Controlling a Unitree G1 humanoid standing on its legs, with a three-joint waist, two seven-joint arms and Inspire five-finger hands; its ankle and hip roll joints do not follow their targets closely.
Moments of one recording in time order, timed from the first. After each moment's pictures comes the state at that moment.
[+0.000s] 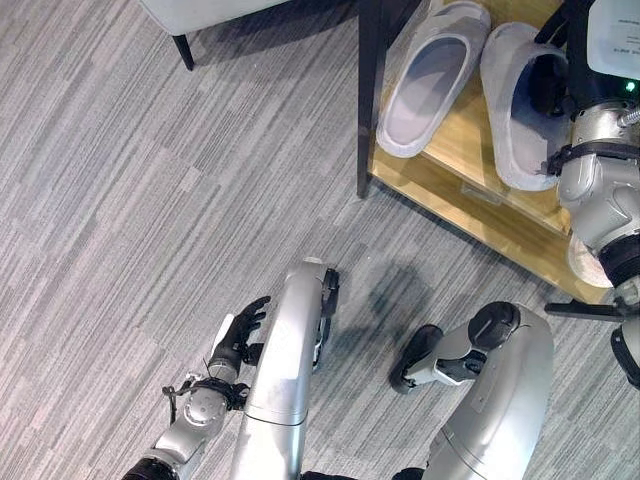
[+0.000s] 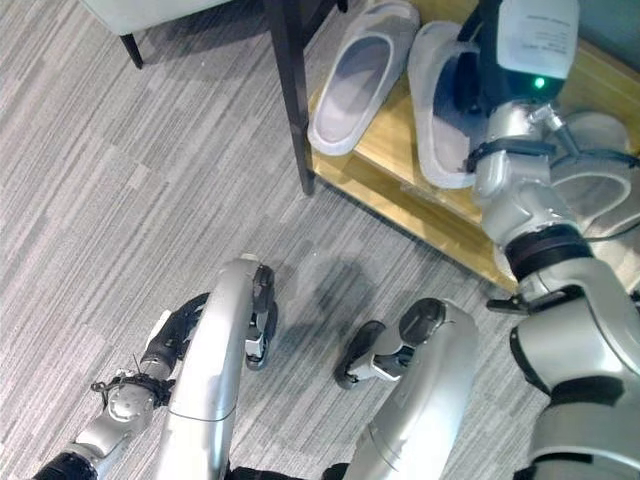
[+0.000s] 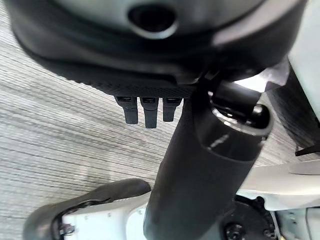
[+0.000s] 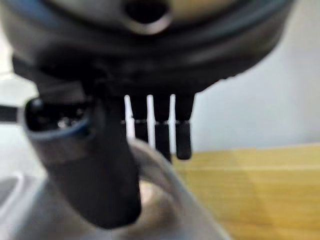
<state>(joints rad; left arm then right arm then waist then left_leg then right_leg) -0.06 0.54 -0.49 0.35 -0.37 -0.18 0.27 -1.27 -0.90 0.76 0.89 -0.33 0.05 -0.61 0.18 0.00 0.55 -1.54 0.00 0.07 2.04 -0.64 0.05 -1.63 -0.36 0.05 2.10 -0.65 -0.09</state>
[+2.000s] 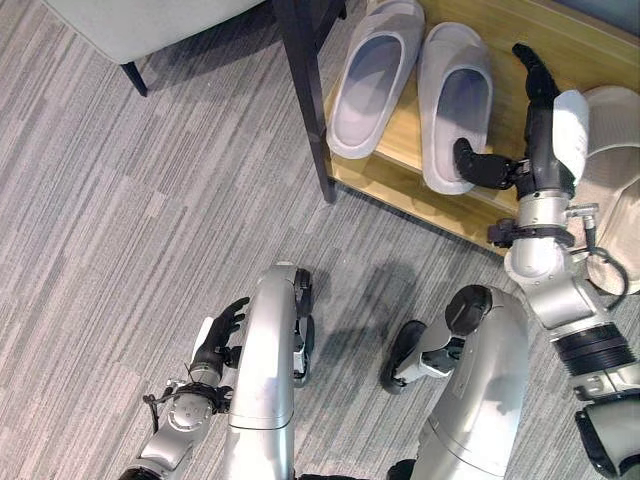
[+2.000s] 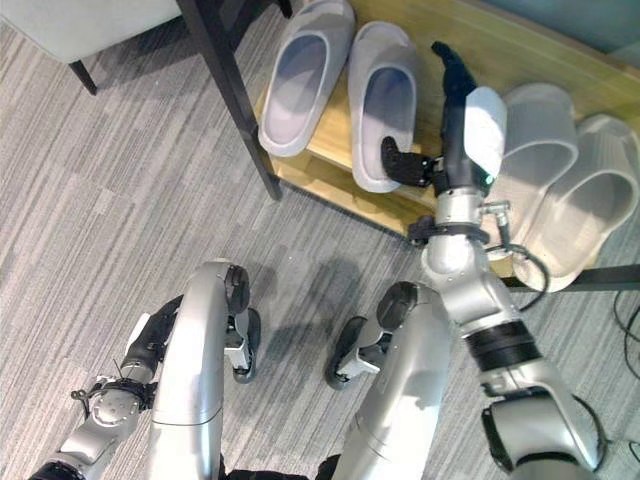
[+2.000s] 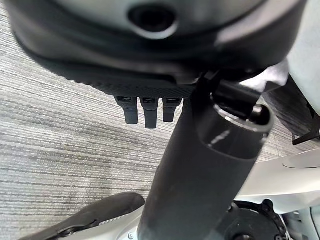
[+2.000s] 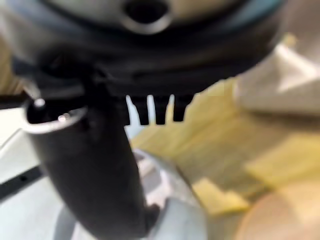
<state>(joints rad) 0.00 0.54 -0.38 0.35 -0.31 -0.16 0.28 -0.66 -0.69 0.26 0.25 -0.09 -0.04 -0.55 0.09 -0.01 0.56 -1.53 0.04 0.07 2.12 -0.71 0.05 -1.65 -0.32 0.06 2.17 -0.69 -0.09</state>
